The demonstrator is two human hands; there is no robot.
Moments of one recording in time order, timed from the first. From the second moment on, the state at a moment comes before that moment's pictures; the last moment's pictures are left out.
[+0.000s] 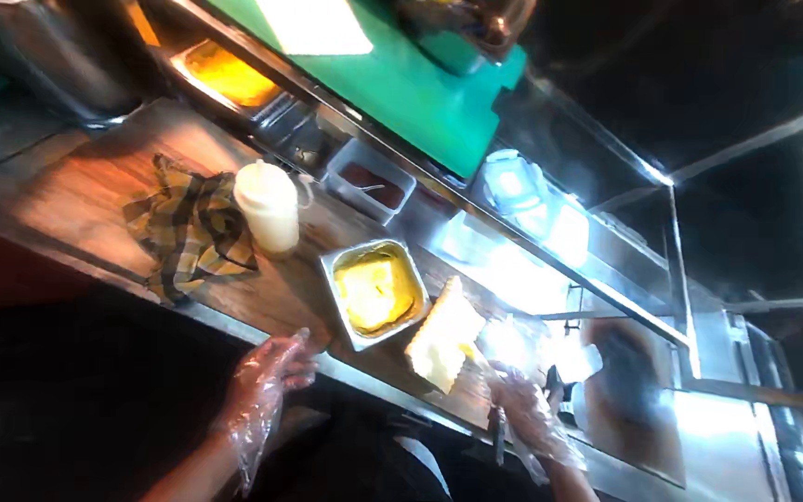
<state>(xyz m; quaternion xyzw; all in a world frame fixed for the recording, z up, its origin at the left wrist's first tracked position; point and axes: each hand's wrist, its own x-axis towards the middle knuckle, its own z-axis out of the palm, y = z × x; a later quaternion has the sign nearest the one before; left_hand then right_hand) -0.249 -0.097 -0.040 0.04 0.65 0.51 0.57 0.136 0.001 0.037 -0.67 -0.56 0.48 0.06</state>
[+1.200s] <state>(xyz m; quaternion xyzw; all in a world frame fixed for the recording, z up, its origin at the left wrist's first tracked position) -0.117 -0.055 -0.030 0.12 0.55 0.45 0.70 0.093 -0.090 0.009 -0.69 -0.58 0.42 0.12</state>
